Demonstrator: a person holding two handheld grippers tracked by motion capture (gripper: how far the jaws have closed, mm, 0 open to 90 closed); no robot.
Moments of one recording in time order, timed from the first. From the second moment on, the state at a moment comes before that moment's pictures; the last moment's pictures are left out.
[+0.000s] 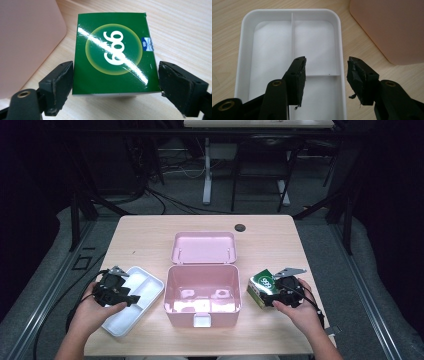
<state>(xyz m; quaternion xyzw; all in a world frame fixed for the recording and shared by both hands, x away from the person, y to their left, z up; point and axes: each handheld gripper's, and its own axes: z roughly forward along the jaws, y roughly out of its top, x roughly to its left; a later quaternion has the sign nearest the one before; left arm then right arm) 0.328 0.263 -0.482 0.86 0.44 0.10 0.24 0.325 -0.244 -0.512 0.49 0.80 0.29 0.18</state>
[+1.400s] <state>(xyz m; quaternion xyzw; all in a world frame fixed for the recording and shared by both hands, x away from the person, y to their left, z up) 0.327 0.268 -0.479 0.86 0.44 0.10 0.25 0.398 -0.213 -0.473 0.48 0.87 0.11 0.05</state>
